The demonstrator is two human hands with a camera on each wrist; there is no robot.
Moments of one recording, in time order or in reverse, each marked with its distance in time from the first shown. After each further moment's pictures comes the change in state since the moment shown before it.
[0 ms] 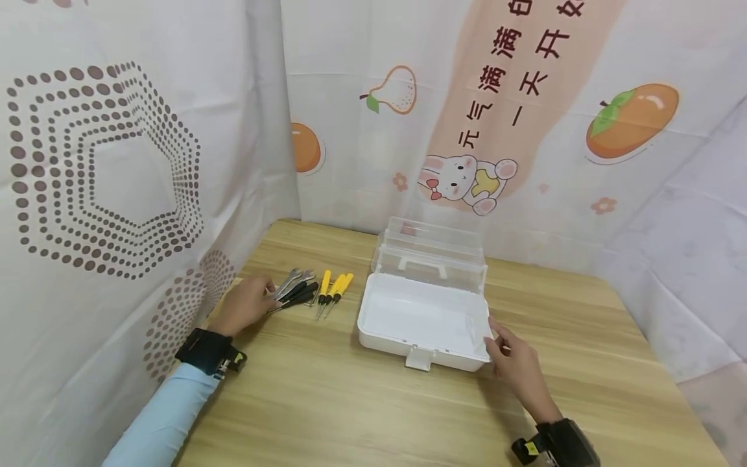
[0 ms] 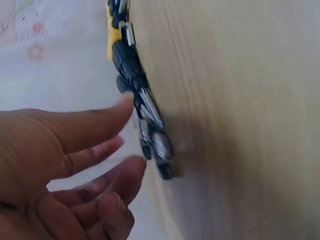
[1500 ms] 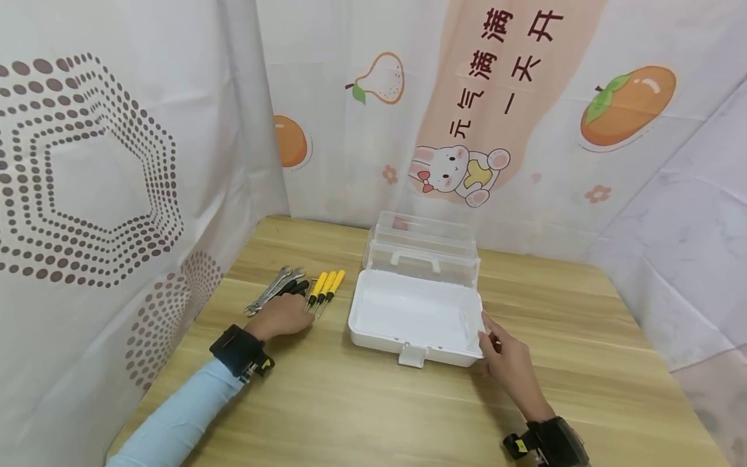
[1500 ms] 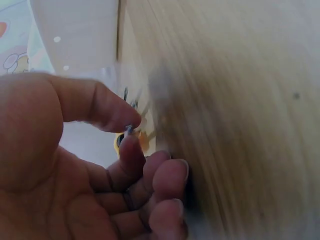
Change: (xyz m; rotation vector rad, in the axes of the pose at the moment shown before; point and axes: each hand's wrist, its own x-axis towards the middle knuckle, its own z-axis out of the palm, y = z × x) left_hand 0.014 0.074 0.048 0.061 -0.387 -0.053; right_hand -0.002 0.006 0.005 -0.048 0.045 0.000
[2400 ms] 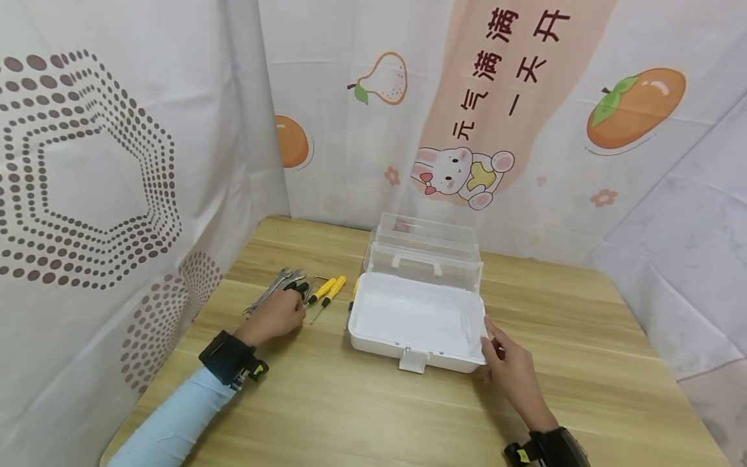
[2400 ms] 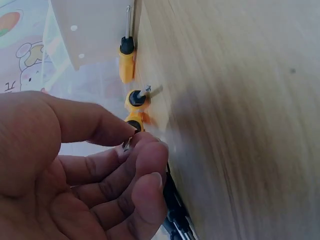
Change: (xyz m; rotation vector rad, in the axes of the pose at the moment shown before) left_hand -0.004 -0.005 -0.011 -0.075 0.147 0.056; right_hand 0.001 0.003 0.003 0.004 0.028 -0.039
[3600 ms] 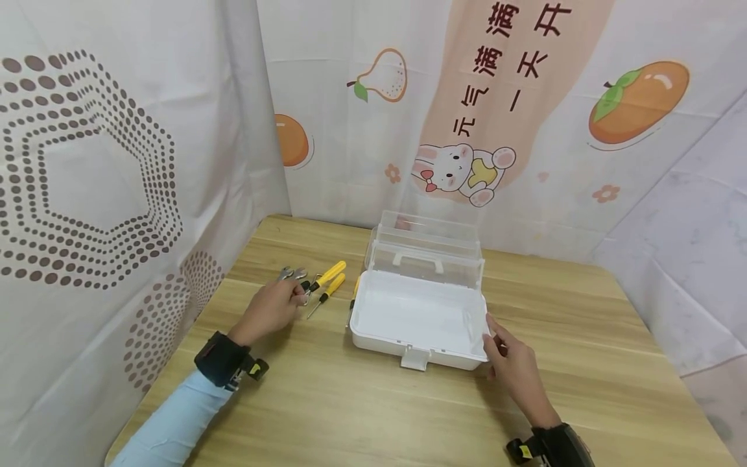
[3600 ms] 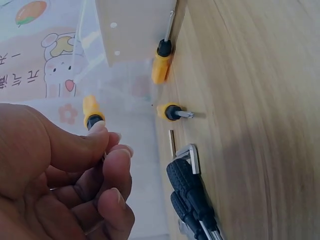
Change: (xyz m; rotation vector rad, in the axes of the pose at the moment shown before) left_hand -0.010 0.007 -0.017 -0.048 0.188 0.073; right_hand 0.001 0.002 -0.002 0.010 -0.017 0.020
